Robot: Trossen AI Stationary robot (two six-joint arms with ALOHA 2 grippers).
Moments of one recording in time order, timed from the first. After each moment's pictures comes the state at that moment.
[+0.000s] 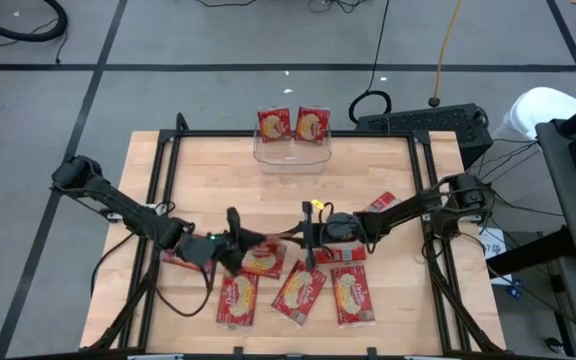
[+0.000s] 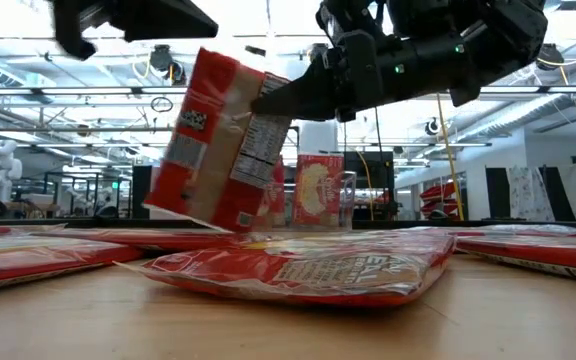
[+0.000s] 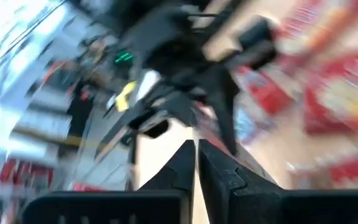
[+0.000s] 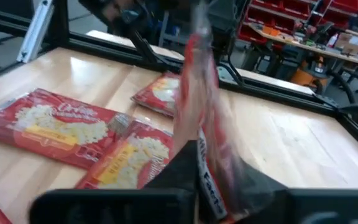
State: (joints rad) left arm -0.49 1.29 0.70 0.24 -0.71 0.64; right arm 0.14 1.77 0.76 0.80 0.13 -0.18
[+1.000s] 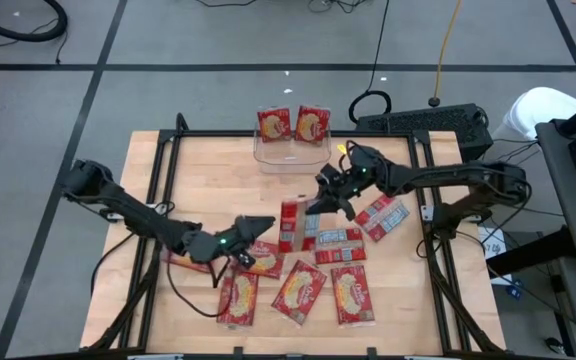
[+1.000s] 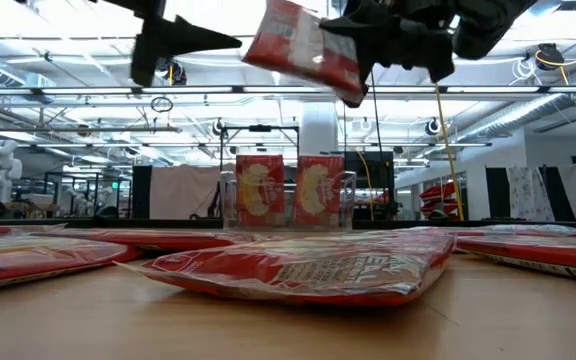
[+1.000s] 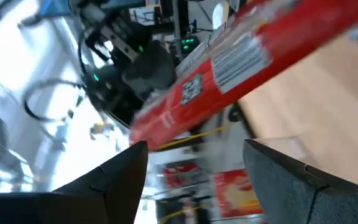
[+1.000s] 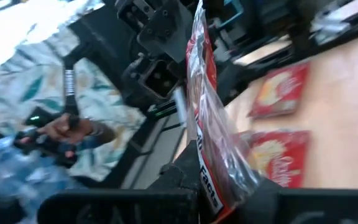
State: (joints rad) left arm -0.45 1.44 0.70 0.64 -0.88 1.63; right arm -0.26 1.42 0.76 0.52 -0.82 0.58
